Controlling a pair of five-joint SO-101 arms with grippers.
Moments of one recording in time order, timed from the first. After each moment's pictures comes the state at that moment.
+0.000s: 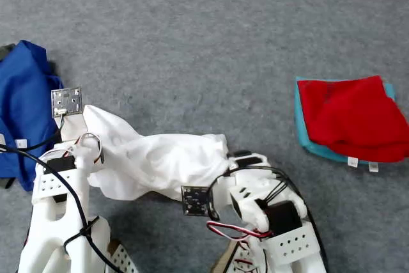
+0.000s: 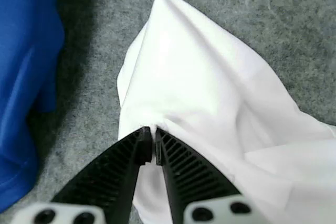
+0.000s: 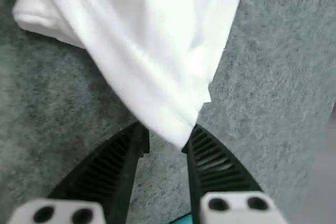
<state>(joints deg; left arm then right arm) -16.0 -45.3 74.1 37.1 -12.4 -22.3 -93.0 89.2 65.0 72.2</state>
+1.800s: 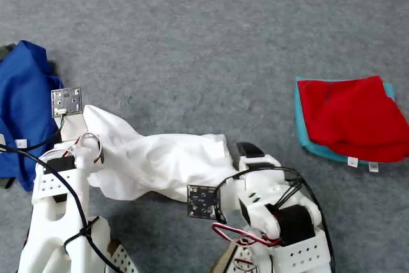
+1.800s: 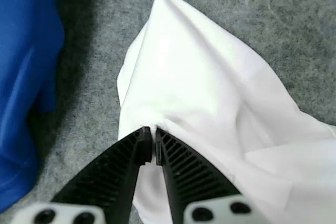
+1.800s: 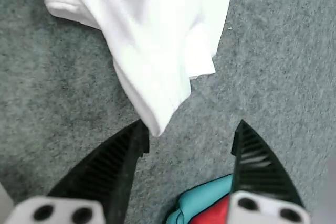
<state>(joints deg) -16.0 -45.3 74.1 37.1 -12.4 -20.1 -93.1 77.0 82.6 69.2</state>
